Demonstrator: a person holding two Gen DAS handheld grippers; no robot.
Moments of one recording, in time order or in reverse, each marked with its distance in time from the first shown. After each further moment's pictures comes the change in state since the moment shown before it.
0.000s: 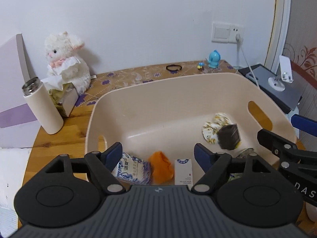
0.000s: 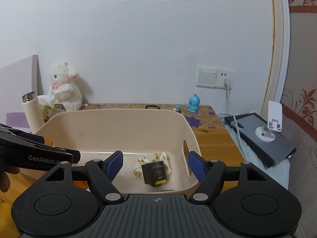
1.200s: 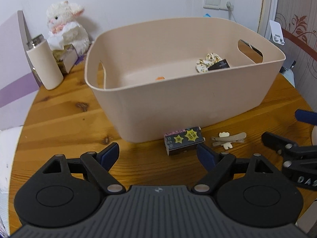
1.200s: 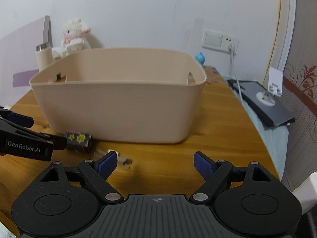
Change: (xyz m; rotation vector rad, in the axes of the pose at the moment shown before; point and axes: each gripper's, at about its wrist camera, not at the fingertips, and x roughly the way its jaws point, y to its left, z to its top) left arm -0.008 0.004 -0.102 0.036 0.122 -0.025; right arm -0.016 0.008 -0.087 -0.061 0.206 0.017
